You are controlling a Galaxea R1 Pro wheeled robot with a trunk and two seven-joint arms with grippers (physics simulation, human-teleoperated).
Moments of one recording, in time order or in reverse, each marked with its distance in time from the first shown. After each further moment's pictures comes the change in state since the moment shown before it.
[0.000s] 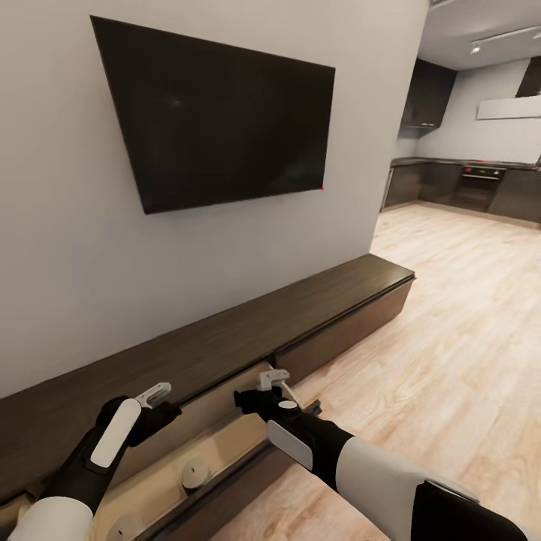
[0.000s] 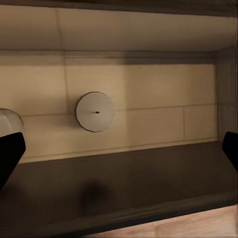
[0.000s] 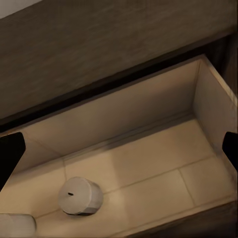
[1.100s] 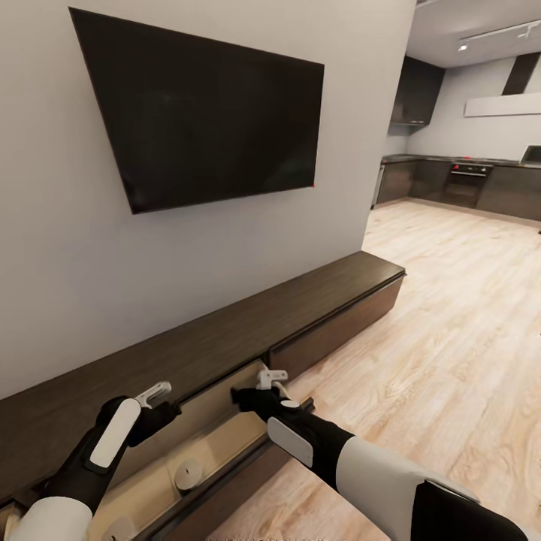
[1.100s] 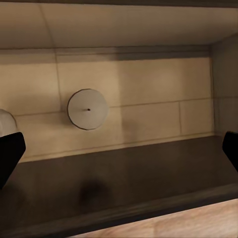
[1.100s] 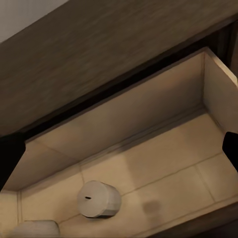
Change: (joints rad) left arm 0.000 0.002 0.000 0.000 0.000 0.001 -0.001; right arm 0.000 0.000 -0.009 0.004 -0.088 -0.034 0.059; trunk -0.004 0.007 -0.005
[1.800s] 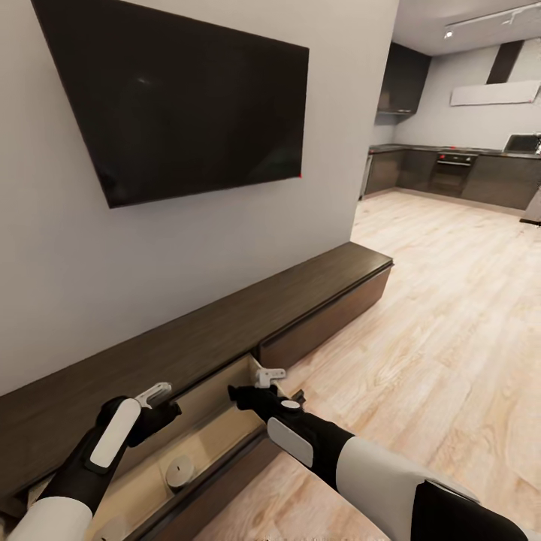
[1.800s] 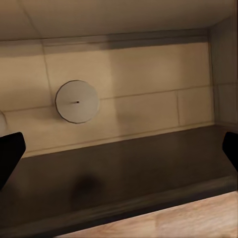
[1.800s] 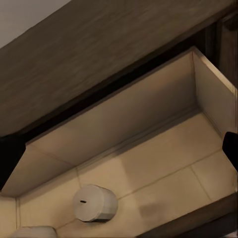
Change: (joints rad) left arm 0.000 0.000 -0.001 0.000 0.000 0.000 0.000; right arm 0.000 0.000 0.000 0.001 0.011 -0.037 0.038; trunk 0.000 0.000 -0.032
